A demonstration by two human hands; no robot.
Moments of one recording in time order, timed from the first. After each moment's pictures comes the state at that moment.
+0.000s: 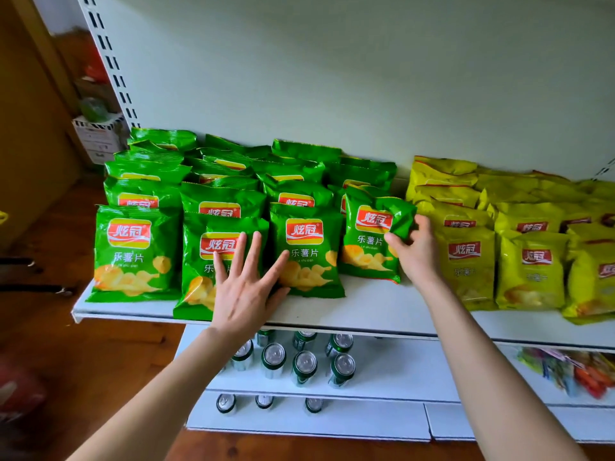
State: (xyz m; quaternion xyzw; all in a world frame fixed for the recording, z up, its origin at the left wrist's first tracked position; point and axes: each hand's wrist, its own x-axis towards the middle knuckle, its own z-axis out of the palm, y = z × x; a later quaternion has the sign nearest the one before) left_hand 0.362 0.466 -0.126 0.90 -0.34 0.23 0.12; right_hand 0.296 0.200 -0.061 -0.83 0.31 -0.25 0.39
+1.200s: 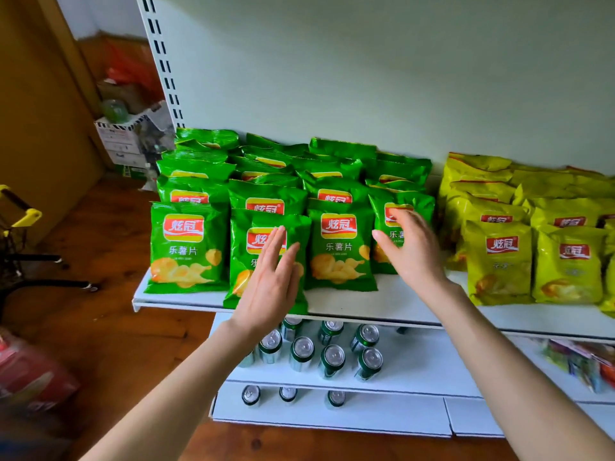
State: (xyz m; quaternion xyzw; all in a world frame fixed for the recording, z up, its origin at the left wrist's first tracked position) left_hand 0.362 0.500 -0.109 0.83 -0.39 0.20 0.33; right_hand 0.300 0.283 -0.041 -0.93 0.16 -0.26 0.22
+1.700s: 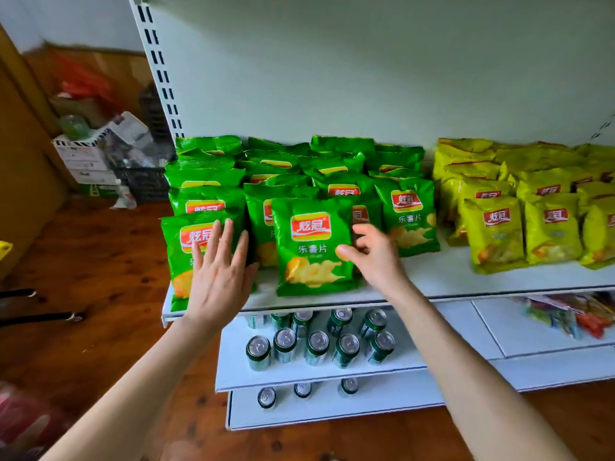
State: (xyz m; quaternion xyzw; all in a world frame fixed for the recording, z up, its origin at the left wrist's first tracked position) left_hand 0.422 0.597 -0.104 0.91 -0.35 0.18 0.13; right_hand 0.311 0.382 -0.054 -0.86 0.26 -0.15 0.42
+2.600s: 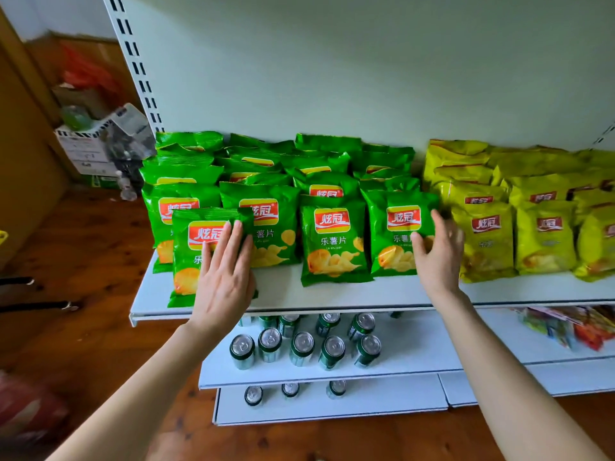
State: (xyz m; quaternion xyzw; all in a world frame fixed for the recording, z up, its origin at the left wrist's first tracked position) left_hand 0.396 0.560 -0.112 0.87 -0.39 0.25 0.17; right_hand 0.272 0.255 -0.087 -0.85 0.34 -0.35 0.20
